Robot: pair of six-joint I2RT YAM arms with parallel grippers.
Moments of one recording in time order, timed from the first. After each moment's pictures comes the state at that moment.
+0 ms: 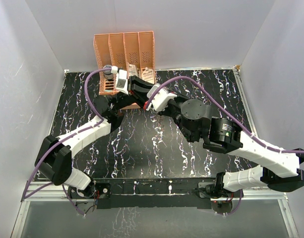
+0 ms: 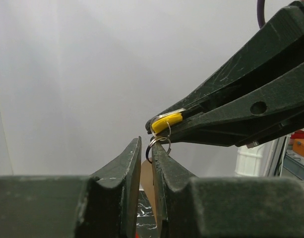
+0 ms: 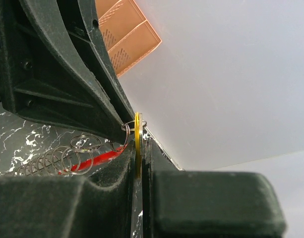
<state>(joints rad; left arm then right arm) -0.63 1.47 1.03 1.24 0.73 -0.64 1.25 1.20 1.55 -0.46 0.83 -0.74</state>
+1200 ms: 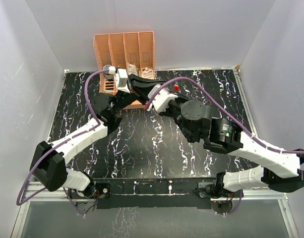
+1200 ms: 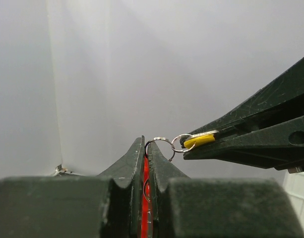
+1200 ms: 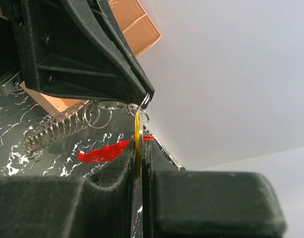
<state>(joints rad) -0.65 1.39 1.03 1.02 0.54 -0.43 1.25 1.19 1.54 -0.47 0.83 -0.73</state>
